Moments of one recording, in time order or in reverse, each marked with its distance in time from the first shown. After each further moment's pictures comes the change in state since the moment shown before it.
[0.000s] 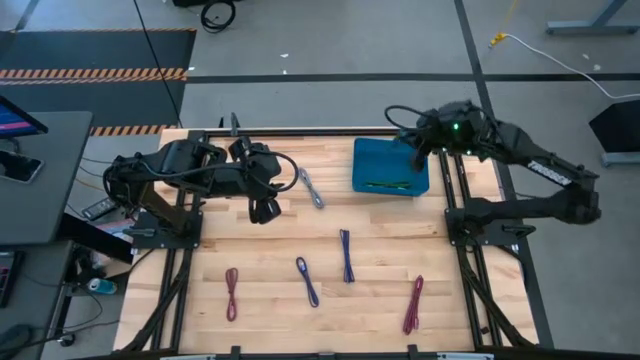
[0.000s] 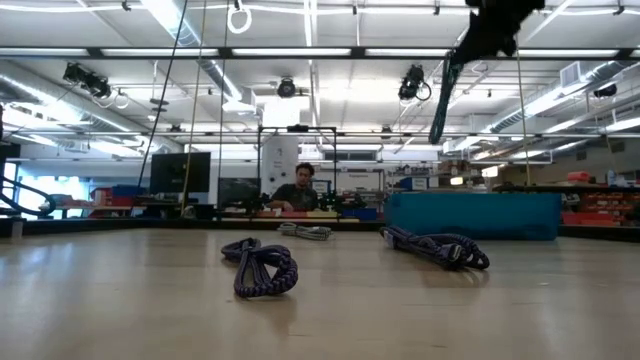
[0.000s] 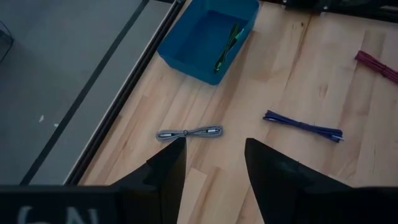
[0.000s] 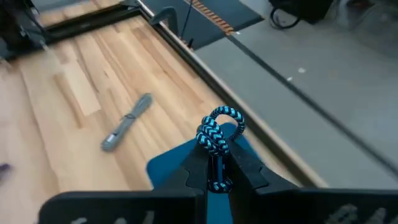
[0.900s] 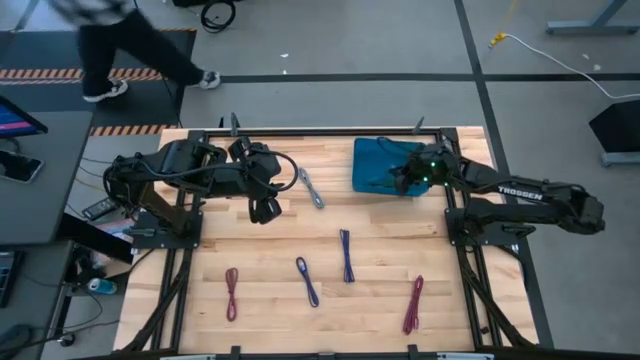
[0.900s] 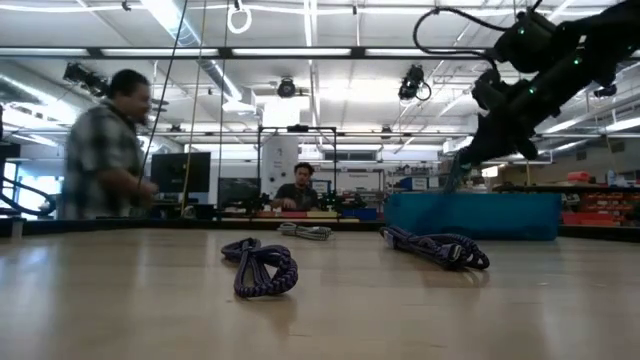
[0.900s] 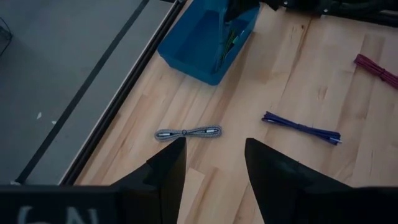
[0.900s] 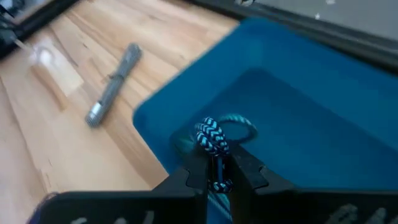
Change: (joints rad) left arm 0.000 0.000 0.000 0.000 0.000 -0.020; right arm -0.050 -0.094 -0.690 0.554 -0.087 0.286
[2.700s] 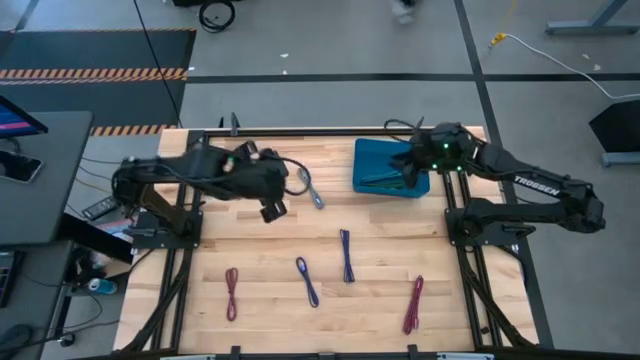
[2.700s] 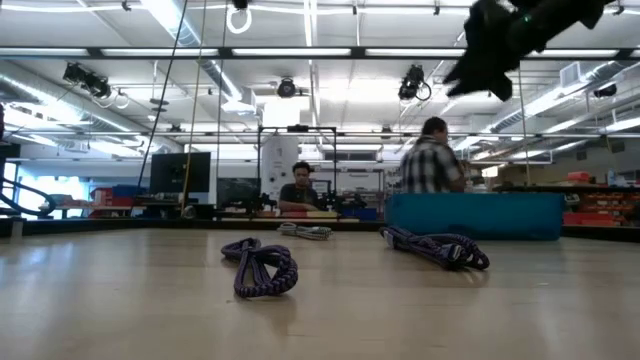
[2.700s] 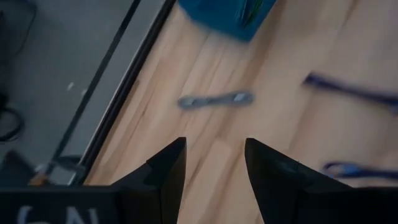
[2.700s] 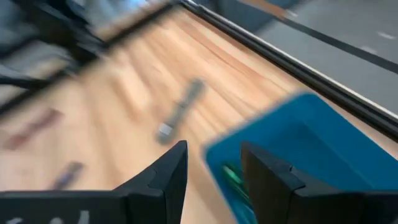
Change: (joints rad) left arm 0.055 0.000 -0.216 0.007 -0.008 0.019; right arm 0.031 0.000 0.362 -0.239 -0.175 -0.097
